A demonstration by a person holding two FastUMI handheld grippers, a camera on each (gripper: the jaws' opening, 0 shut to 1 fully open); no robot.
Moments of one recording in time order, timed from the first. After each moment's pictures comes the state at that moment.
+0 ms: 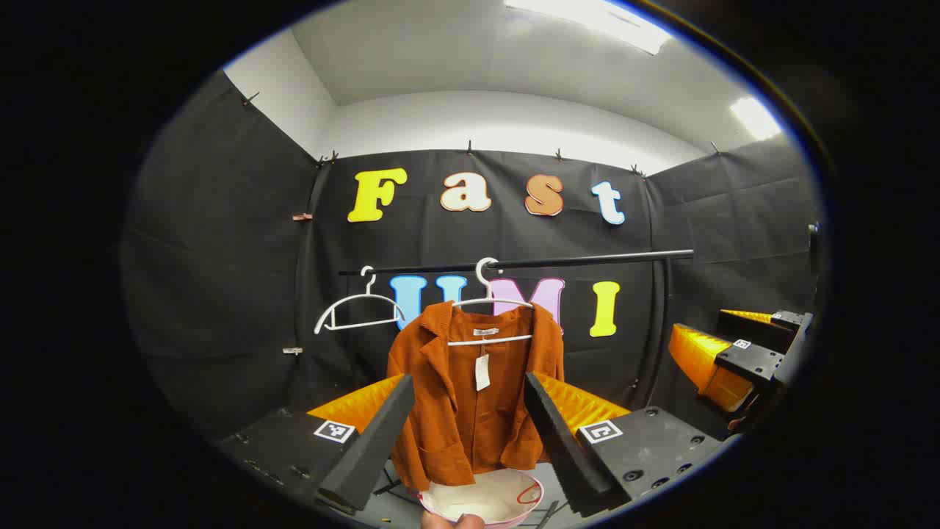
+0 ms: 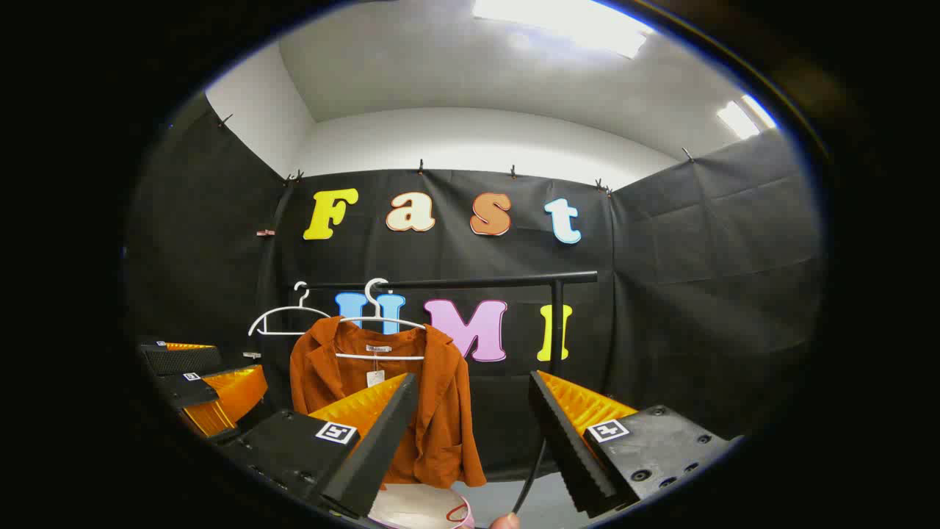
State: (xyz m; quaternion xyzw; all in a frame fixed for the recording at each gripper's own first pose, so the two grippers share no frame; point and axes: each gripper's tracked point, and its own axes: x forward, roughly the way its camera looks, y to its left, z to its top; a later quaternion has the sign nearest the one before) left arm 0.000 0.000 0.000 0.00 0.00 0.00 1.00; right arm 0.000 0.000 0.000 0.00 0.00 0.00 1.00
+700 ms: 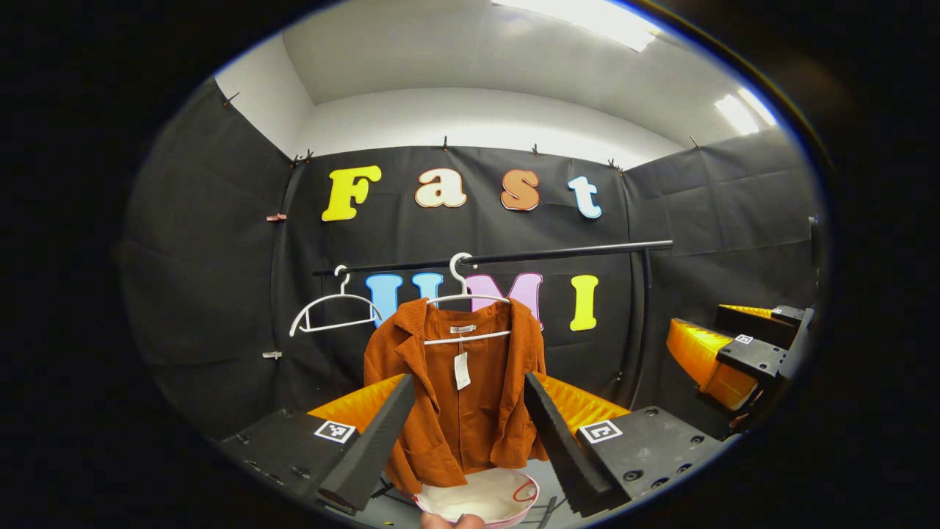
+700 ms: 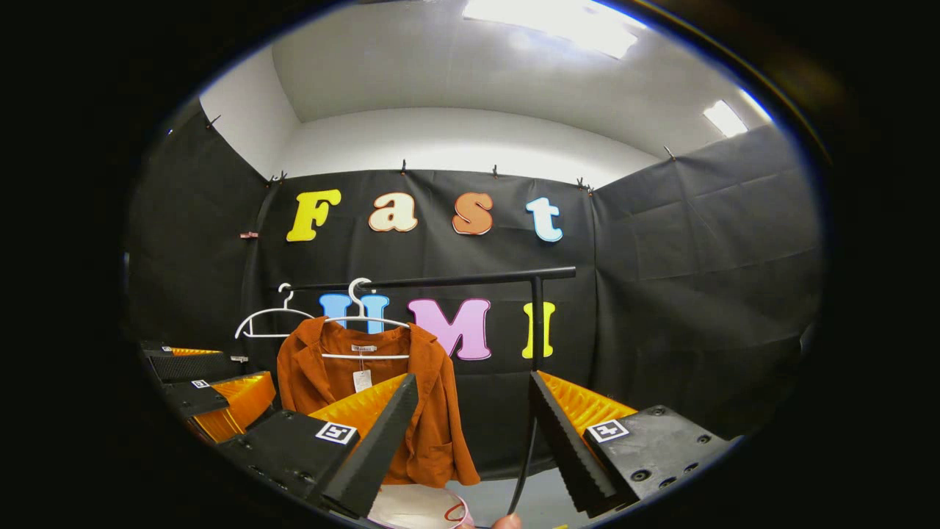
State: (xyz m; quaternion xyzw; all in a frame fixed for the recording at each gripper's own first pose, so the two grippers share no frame) left arm 0.014 -0.008 -0.006 0.01 0.01 -0.04 1.00; right arm -0.001 -0.006 -0.007 0.01 0.00 -0.03 1.00
